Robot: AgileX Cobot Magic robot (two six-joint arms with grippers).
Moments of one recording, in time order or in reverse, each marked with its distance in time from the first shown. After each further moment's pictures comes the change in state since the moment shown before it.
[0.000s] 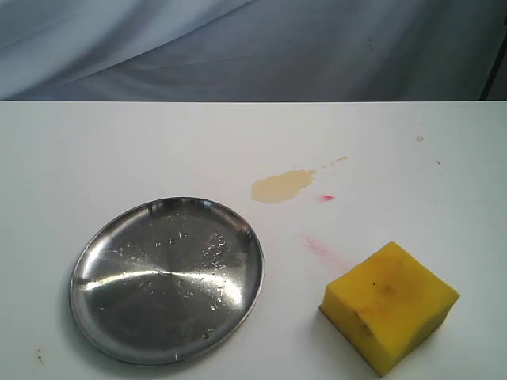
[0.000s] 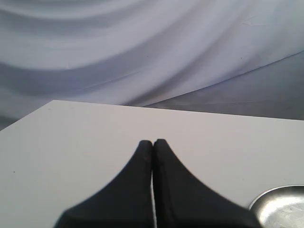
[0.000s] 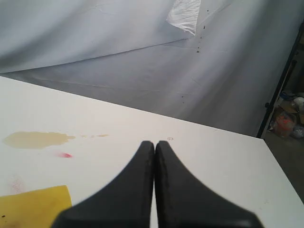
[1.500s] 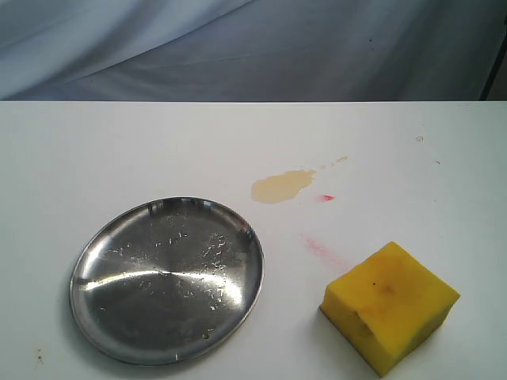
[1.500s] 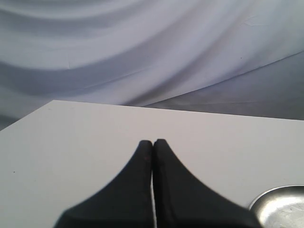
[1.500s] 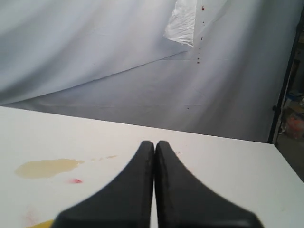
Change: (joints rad) left arm 0.000 0.000 0.000 0.000 0.000 0.000; right arm 0.000 0.000 0.000 0.113 -0.060 0.000
